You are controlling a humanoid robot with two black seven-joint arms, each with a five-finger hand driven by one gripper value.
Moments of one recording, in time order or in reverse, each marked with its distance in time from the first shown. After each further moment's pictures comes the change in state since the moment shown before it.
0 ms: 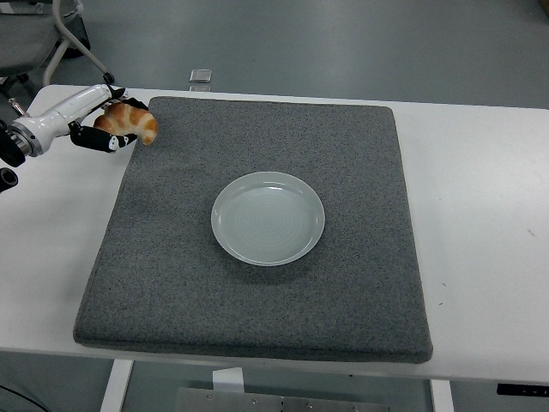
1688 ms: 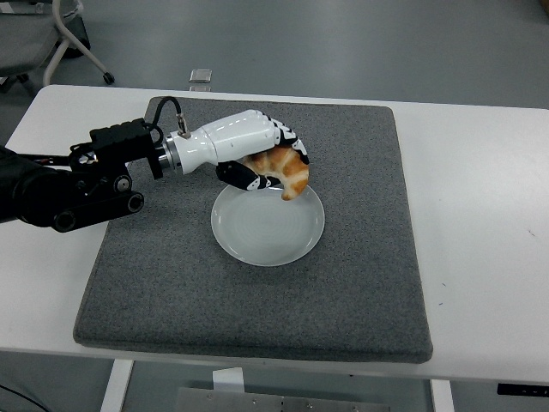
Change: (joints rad) left arm -0.078 -0.316 0.020 -0.199 0.525 0.192 0.015; right arm 0.004 0.000 0.000 0.000 0.001 -0.002 0.000
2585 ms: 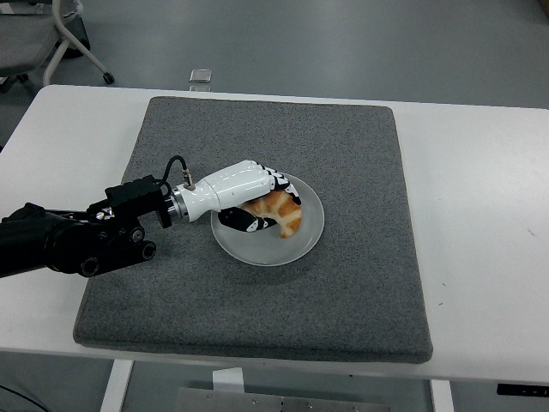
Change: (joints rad) left arm 0.163 -0.085 -0.013 0.107 -0.006 0.070 -0.001; right arm -0.001 0.000 0.000 0.000 0.000 0.000 0.000
